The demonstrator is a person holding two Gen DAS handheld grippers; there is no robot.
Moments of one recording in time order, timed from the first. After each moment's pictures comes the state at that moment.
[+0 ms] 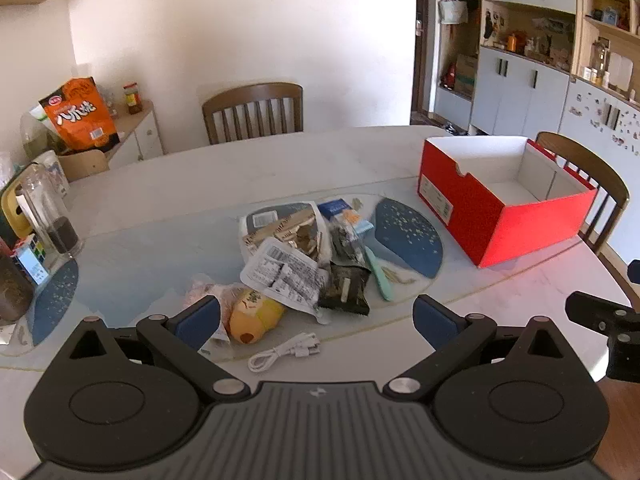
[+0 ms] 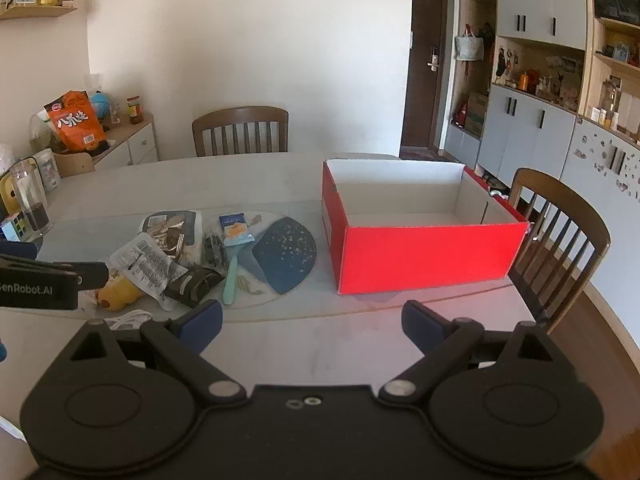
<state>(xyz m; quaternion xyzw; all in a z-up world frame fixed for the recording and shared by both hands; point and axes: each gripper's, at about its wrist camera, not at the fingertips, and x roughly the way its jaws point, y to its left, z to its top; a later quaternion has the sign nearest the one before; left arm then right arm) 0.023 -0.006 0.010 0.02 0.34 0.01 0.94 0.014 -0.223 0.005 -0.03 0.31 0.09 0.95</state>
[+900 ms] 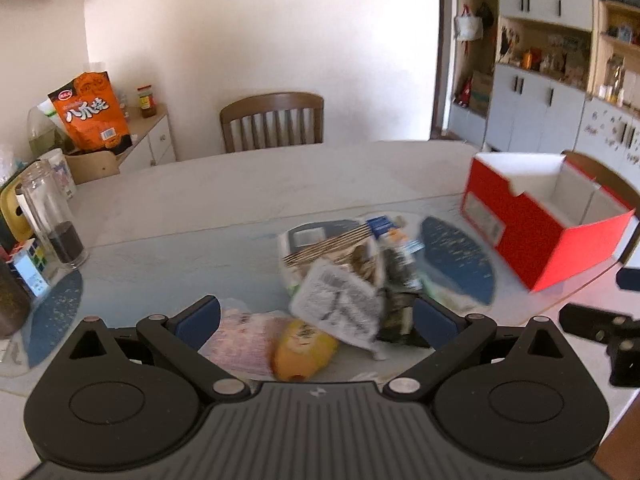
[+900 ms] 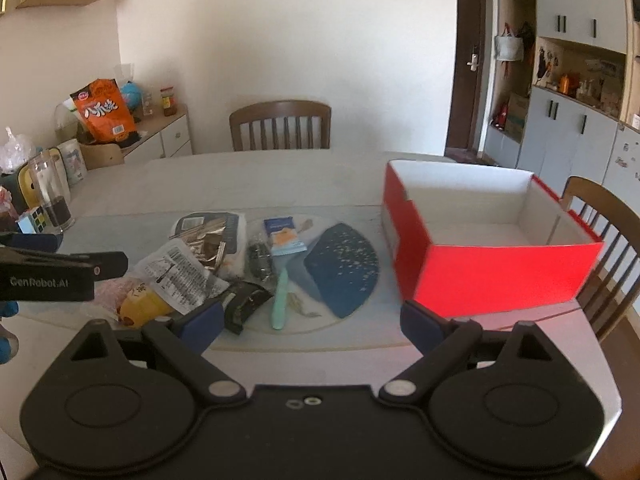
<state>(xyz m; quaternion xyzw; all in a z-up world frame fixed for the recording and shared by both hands) 0.068 0.054 -0.019 0.01 0.32 0.03 0.95 0.063 -0.171 -0.019 -0.03 0.31 0.15 0.94</state>
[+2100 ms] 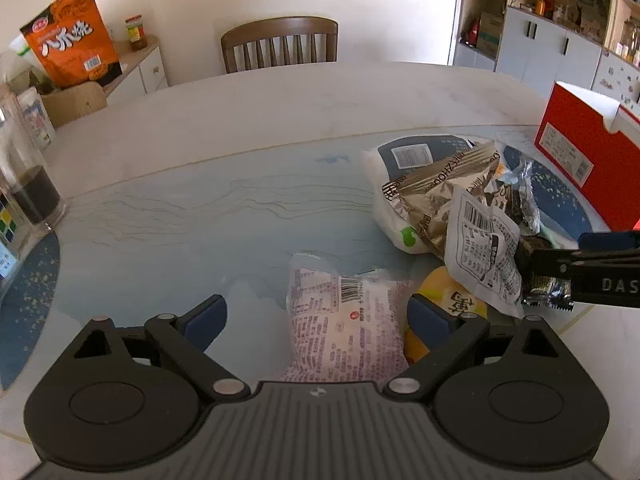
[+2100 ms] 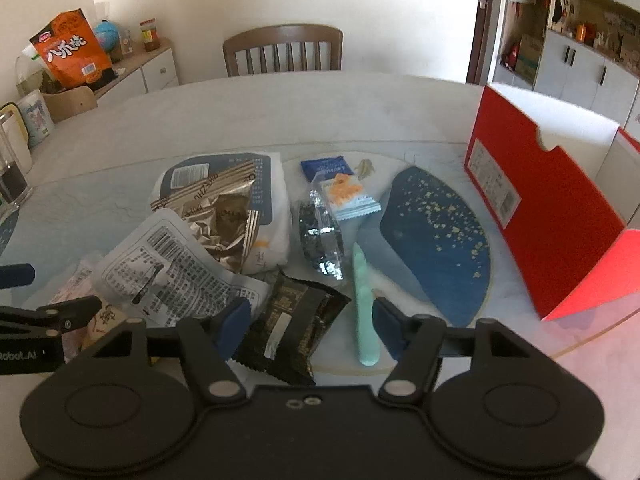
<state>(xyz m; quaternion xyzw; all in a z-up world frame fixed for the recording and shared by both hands) 0.141 0.148 -0.103 0.00 0.41 0.01 0.91 0.164 -0.059 -0.095 -0.04 0.41 0.12 0.90</state>
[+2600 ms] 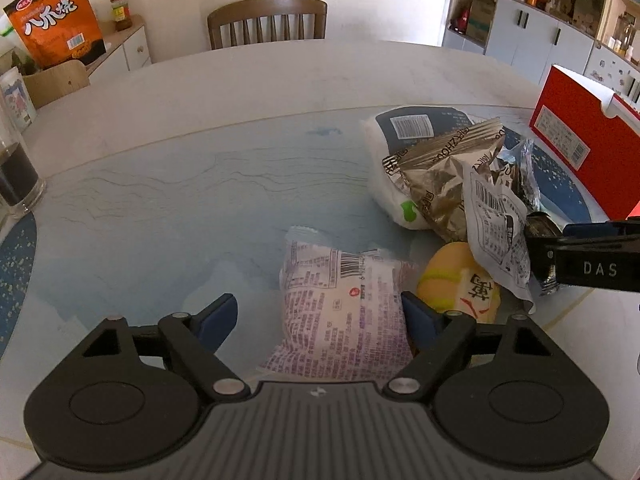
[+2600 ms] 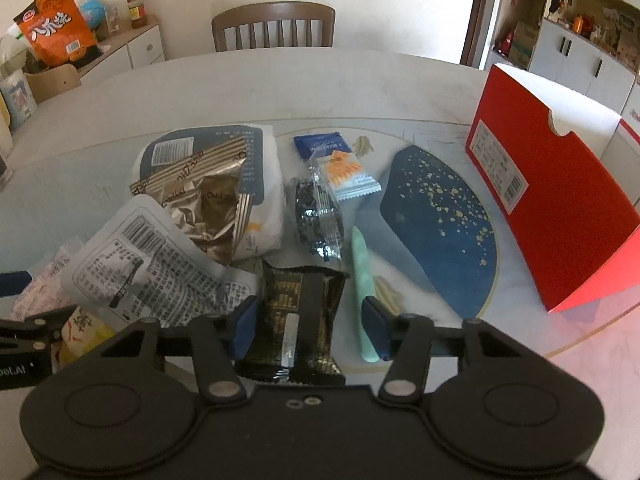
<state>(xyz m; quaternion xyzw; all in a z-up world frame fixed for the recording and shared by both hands) 0.145 0.153 -0.122 -0.01 0.44 -0.01 0.90 0.174 -0.048 -0.110 -0.06 0.44 0.10 0.89</state>
